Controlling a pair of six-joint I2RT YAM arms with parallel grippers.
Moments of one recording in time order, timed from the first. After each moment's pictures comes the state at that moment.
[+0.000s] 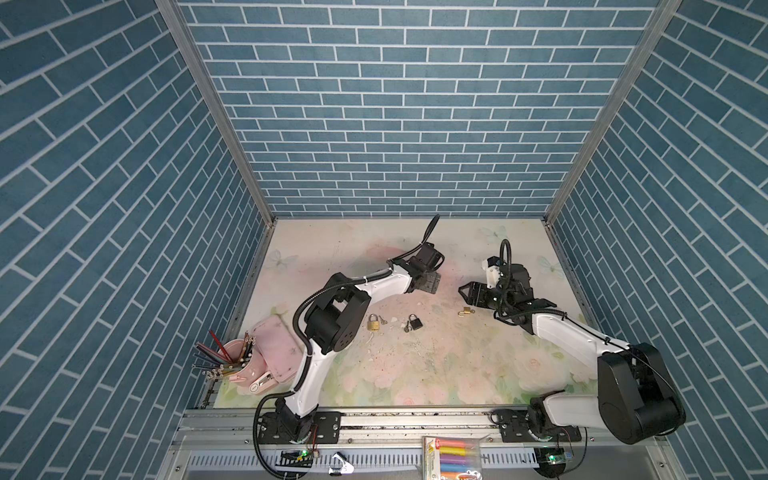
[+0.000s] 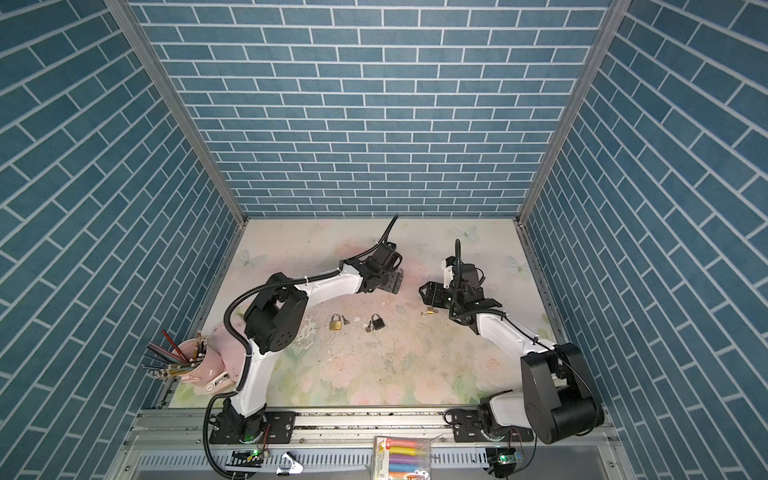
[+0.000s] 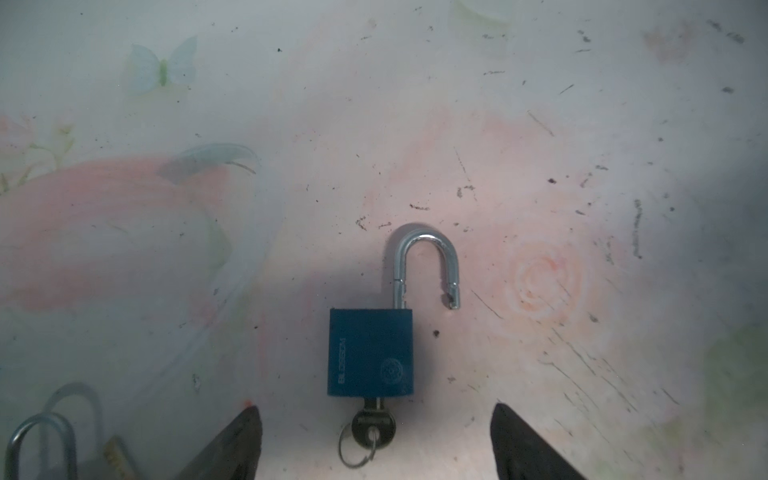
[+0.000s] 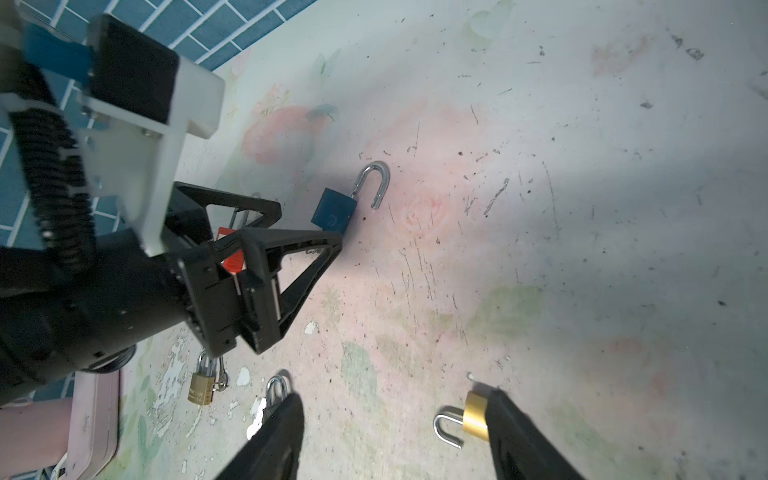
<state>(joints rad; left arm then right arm) -0.74 2.20 1.62 -0.39 -0.22 -0.28 0.34 1.33 0.67 -0.05 -0.31 0.45</state>
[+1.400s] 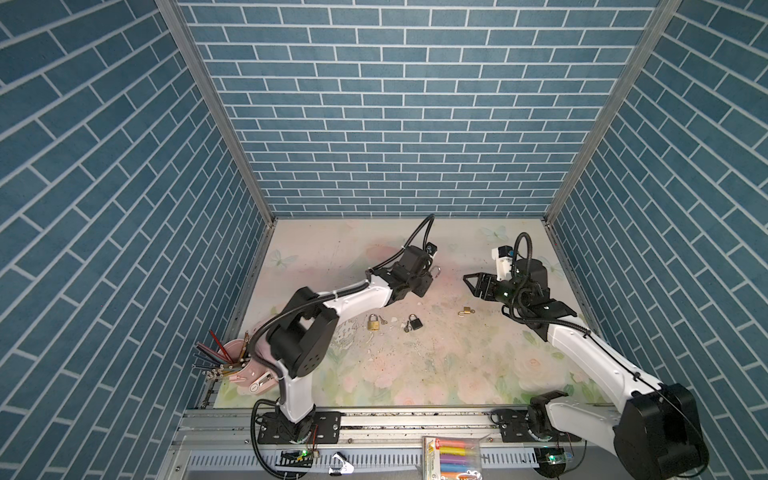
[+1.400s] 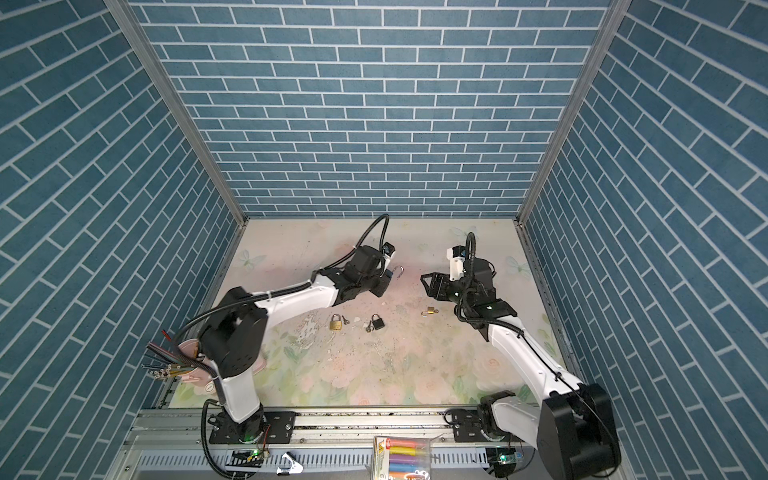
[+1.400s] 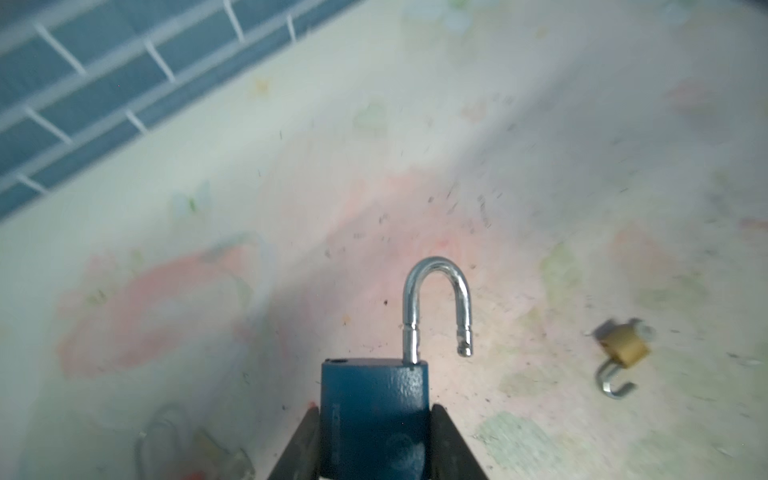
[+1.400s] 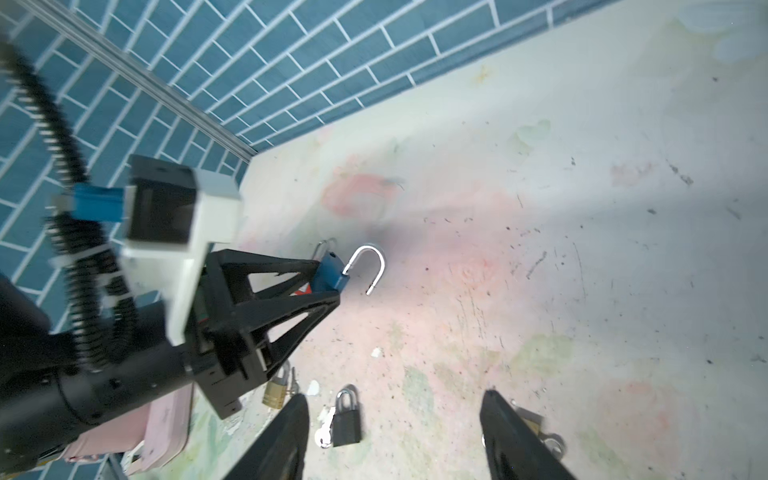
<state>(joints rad) -0.75 1.77 1.24 -0.10 -0.09 0.05 0.32 1.10 0.71 -0.10 -0.40 0.47</state>
